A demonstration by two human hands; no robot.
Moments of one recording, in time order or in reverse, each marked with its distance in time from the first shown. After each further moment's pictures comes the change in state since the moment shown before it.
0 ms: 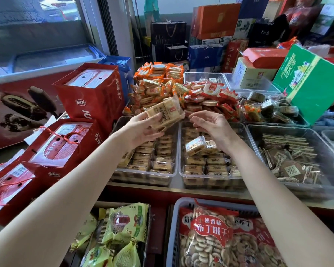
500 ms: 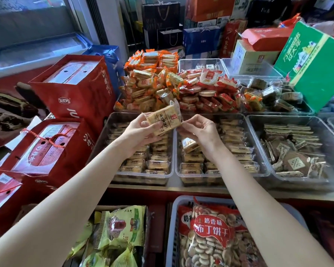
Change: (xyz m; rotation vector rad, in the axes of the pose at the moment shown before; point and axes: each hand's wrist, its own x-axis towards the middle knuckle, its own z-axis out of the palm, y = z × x) left_hand 0.035 -0.029 0.004 0.165 0.029 0.043; right_hand 0.015 0.041 0.013 0.199 0.133 0.076
